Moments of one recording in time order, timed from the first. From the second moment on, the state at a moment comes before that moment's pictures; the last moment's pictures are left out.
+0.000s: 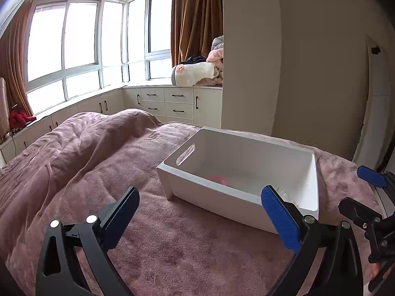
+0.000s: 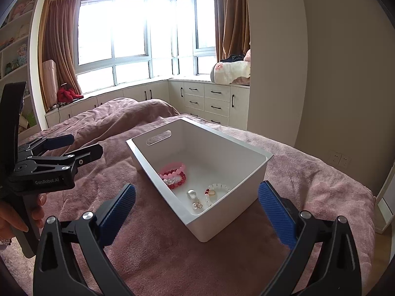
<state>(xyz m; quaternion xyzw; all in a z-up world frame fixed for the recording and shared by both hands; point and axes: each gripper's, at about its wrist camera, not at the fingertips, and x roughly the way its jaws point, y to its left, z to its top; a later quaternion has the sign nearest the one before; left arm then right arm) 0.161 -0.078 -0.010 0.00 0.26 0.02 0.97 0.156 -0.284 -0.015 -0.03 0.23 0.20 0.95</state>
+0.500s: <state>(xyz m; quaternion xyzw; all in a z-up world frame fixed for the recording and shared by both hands) 0.159 -0.081 -0.013 0.00 0.26 0.02 0.96 0.157 -0.284 -0.016 -0.03 0.24 0.20 0.95</state>
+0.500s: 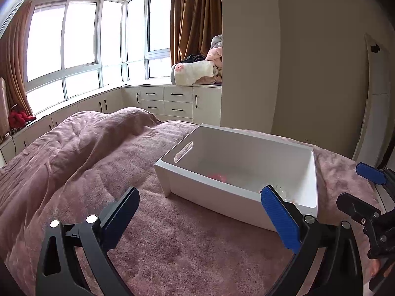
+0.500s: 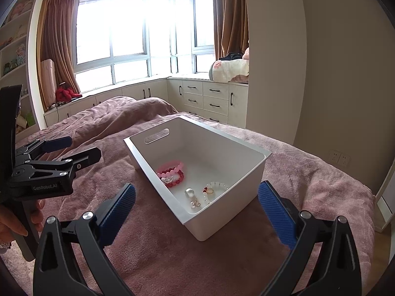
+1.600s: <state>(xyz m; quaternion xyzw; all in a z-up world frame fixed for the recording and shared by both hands) 0.150 -0.089 -0.023 0.01 0.26 0.00 0.96 0.159 -0.288 -0.015 -0.03 0.24 0.19 0.95</state>
